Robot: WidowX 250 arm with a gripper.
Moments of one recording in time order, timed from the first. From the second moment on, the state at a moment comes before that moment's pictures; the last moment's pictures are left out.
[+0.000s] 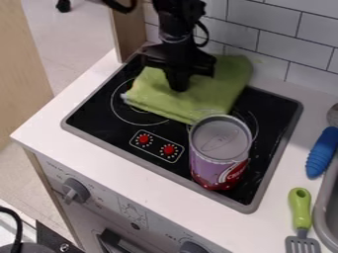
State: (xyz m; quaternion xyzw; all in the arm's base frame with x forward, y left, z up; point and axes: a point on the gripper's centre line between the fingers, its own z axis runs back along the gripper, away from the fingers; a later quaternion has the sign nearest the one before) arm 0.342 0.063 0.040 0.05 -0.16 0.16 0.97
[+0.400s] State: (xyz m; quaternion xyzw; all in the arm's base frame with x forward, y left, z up) arm 0.337 0.086 0.039 0.05 -0.18 0.16 0.97
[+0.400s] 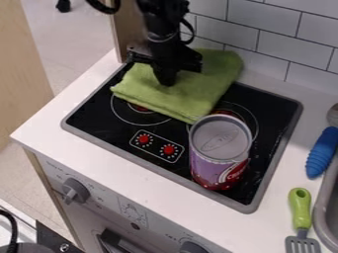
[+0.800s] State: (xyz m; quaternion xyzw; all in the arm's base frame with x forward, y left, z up) arm 0.330 0.093 0.072 0.04 -0.22 0.20 0.95
